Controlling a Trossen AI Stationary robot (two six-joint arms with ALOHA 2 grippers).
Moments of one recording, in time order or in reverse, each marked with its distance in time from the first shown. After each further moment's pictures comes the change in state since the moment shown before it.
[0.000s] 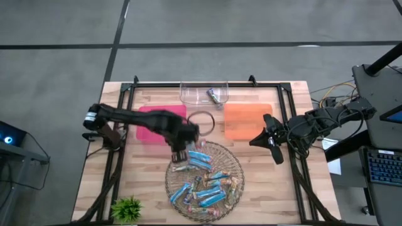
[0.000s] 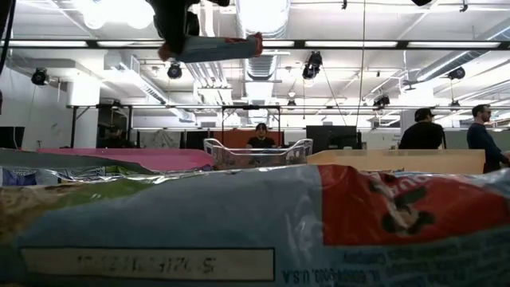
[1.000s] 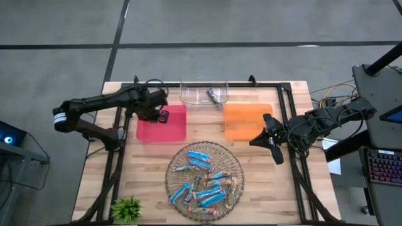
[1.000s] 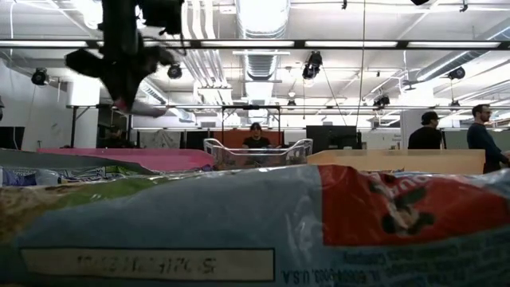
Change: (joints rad) left arm 0.462 -0.426 -0.569 0.060 -0.070 -0.695; right arm 0.000 0.000 0.000 -0.003 0.000 -0.046
